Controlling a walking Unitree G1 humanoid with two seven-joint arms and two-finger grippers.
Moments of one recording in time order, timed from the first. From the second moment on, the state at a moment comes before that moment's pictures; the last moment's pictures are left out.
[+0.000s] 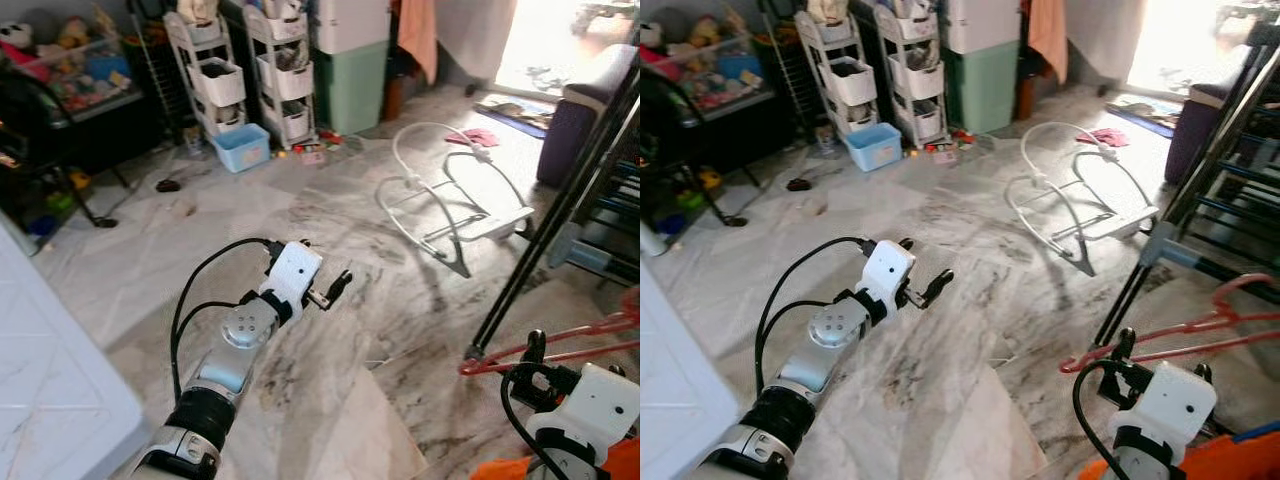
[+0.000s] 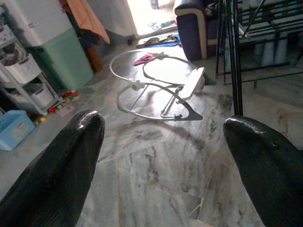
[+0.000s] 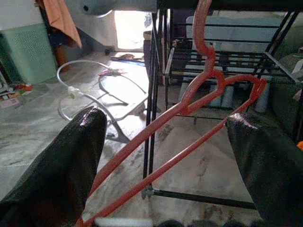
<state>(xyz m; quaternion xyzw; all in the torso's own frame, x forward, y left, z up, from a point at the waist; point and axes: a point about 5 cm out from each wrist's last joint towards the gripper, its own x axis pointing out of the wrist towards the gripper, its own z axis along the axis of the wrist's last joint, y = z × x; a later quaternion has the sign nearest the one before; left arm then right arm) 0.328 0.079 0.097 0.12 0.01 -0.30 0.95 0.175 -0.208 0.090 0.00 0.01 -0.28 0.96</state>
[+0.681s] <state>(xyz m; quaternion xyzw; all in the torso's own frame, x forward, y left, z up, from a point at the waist) 0.305 0.158 0.087 0.15 0.01 -0.15 0.98 0.191 -0.202 0.096 0.00 0.00 -0.22 0.98</state>
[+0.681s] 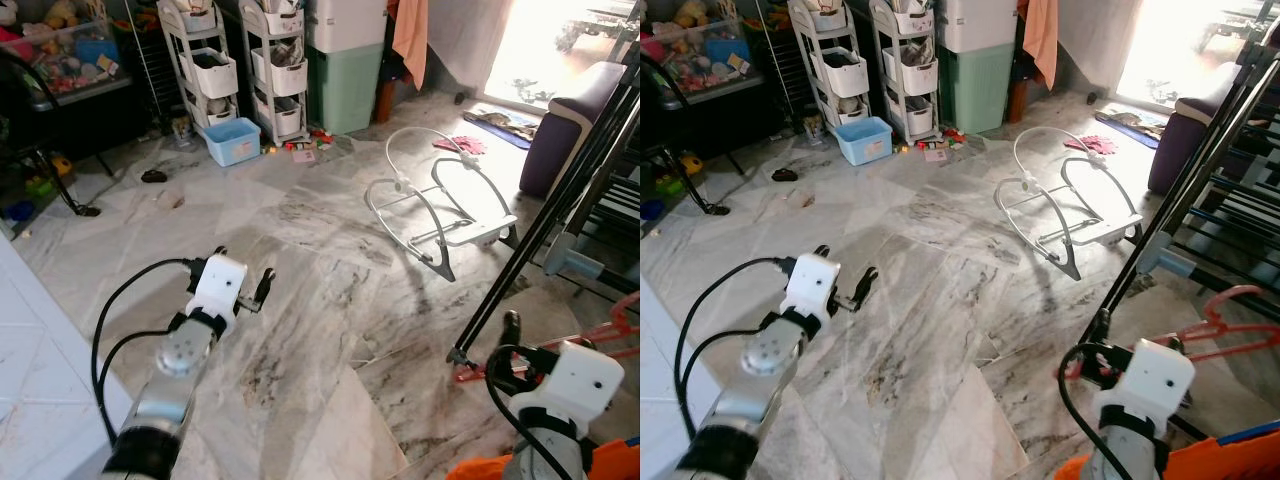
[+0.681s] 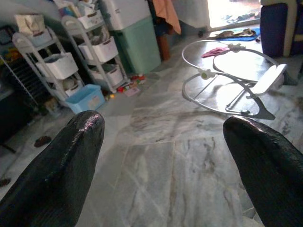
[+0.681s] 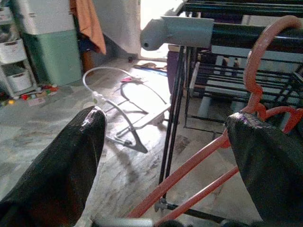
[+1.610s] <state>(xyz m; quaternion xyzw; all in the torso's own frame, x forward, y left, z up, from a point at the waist) 0.285 0.194 0.052 0.20 0.04 -0.13 0.97 0.178 -0.198 0.094 -0.01 0.03 -0.17 0.99</state>
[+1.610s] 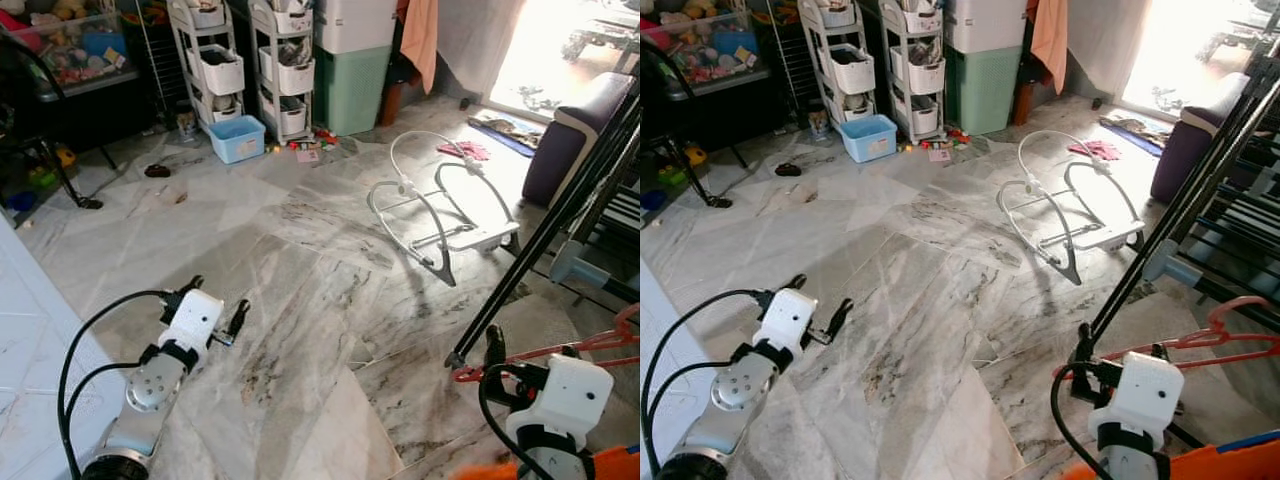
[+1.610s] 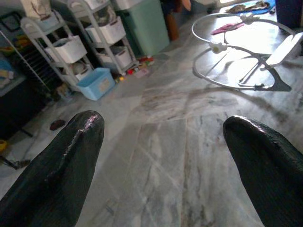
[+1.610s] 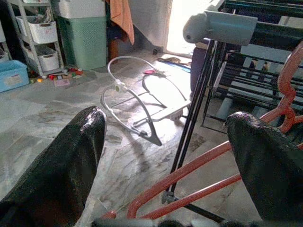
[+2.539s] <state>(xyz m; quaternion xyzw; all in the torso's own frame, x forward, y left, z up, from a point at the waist) 0.309 0.131 0.095 0.09 -0.02 -0.17 0.98 0.195 -0.194 0.100 -0.01 0.01 -0.16 0.99</state>
